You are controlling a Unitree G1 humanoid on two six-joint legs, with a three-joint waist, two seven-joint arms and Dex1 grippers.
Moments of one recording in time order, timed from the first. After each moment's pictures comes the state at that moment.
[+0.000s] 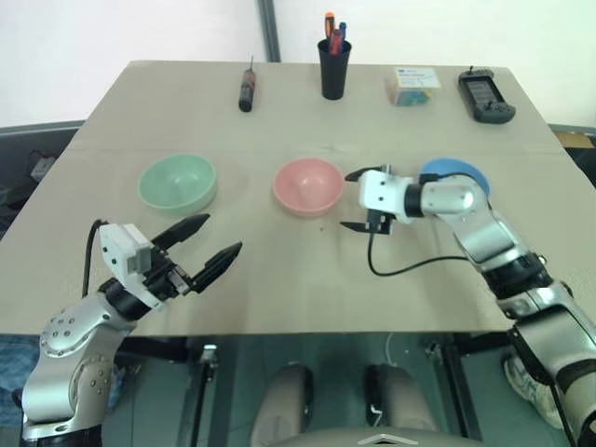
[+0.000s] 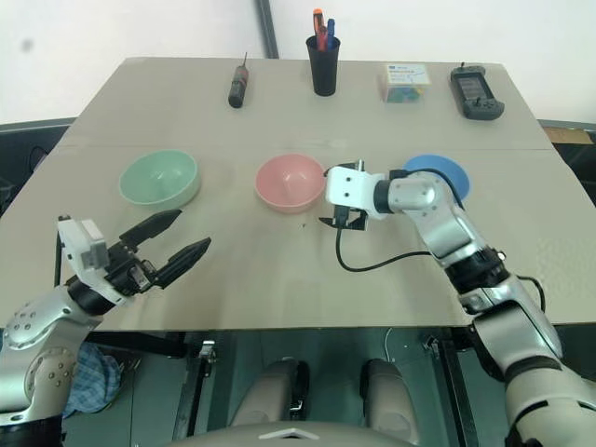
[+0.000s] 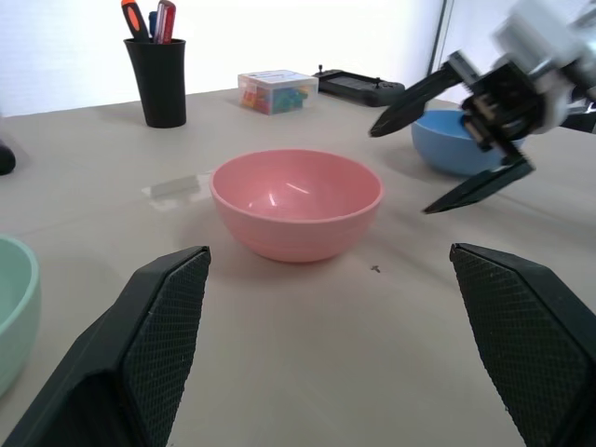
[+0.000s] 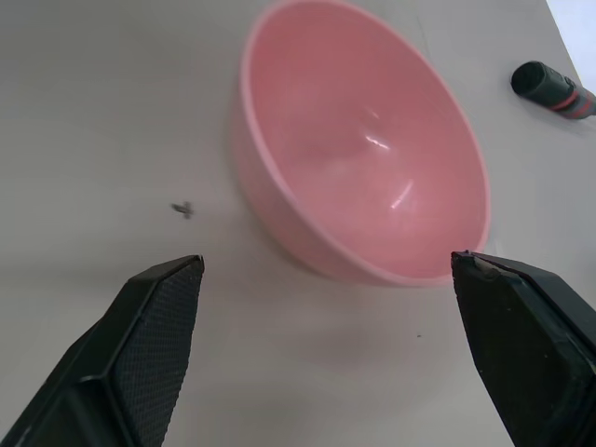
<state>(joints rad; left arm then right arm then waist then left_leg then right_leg) 0.17 0.60 0.41 -0.35 -0.67 0.19 -0.87 -0.87 -0.45 0.46 0.27 -0.20 0.10 0.88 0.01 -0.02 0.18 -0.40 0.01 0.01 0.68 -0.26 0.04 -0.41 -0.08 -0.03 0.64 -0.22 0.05</state>
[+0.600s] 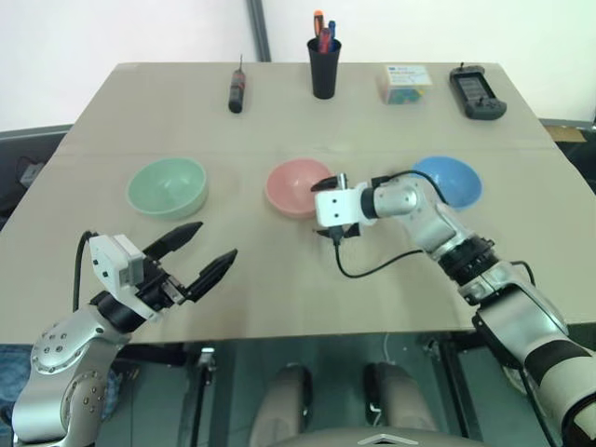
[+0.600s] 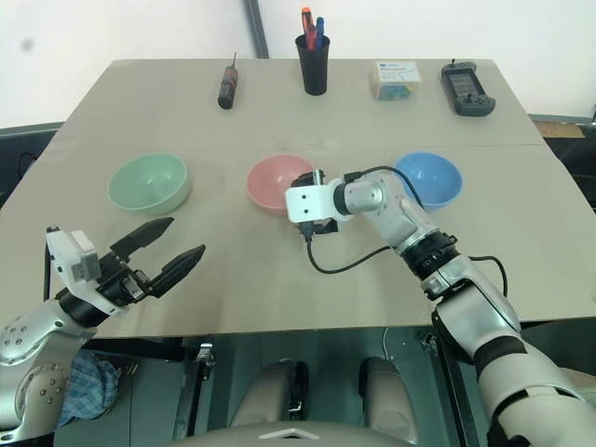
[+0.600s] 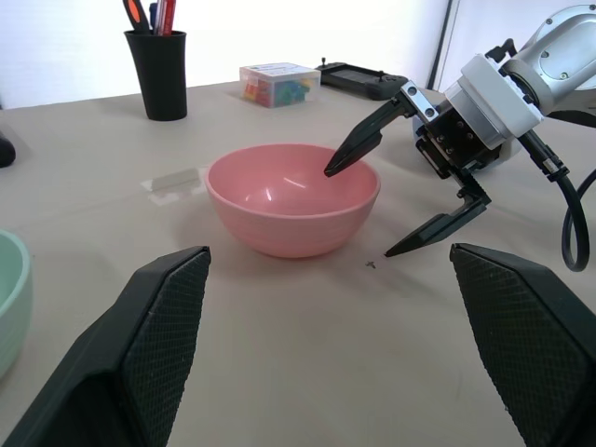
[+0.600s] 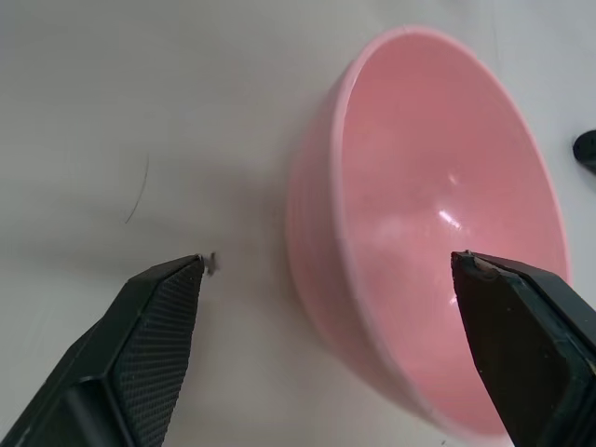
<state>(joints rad) 0.24 0.59 0.43 -0.41 -0.68 0.19 -0.83 -0.95 -0.30 0.54 0.45 -0.35 -0.09 0.88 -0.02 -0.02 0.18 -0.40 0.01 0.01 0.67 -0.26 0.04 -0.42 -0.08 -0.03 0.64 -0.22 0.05</state>
